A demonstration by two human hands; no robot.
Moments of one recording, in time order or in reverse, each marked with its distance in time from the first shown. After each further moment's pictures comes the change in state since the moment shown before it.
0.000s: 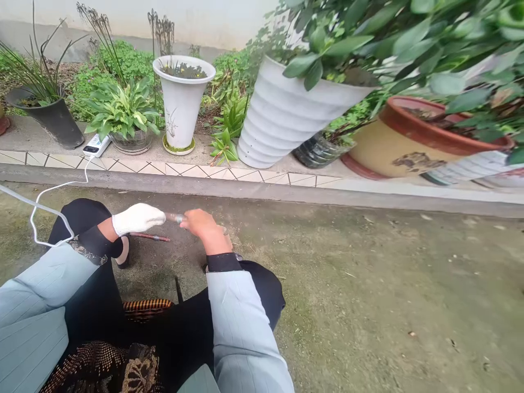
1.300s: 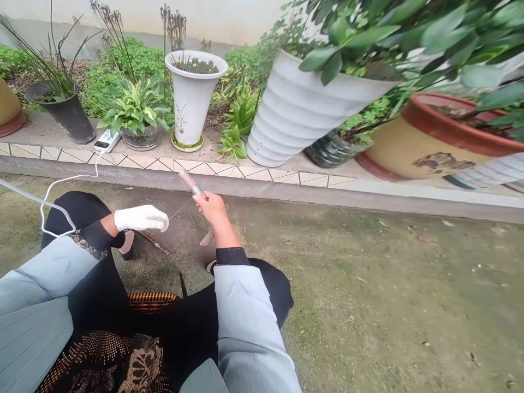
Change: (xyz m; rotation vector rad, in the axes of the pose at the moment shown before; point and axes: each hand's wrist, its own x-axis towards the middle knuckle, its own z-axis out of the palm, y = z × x) left_hand -0.018 0.016 -0.024 -0.717 -0.195 0.079; right_hand 0.024 0.018 0.010 0.858 0.436 0.058
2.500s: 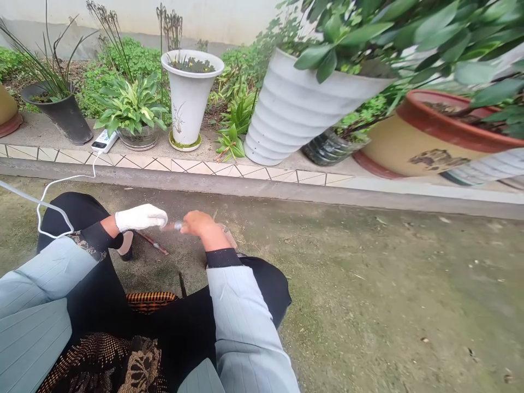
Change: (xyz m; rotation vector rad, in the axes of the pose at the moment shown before) left_hand 0.005 -0.024 0.010 0.053 0.101 -0.093; right_hand -0.028 -0.021 0.017 -0.925 -0.651 -0.049
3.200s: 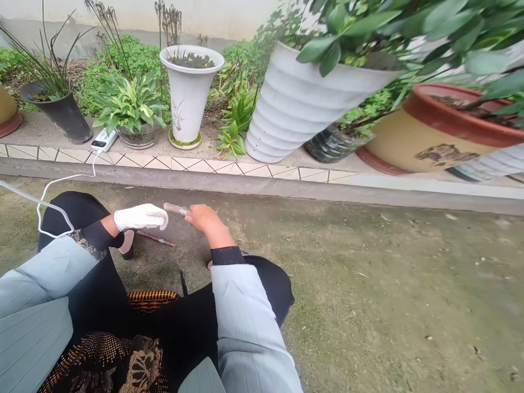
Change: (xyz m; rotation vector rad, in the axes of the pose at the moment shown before) left_hand -0.003 0.014 -0.002 -0.290 -0.057 -0.043; right_hand 0.006 0.014 0.002 0.062 0.284 0.061
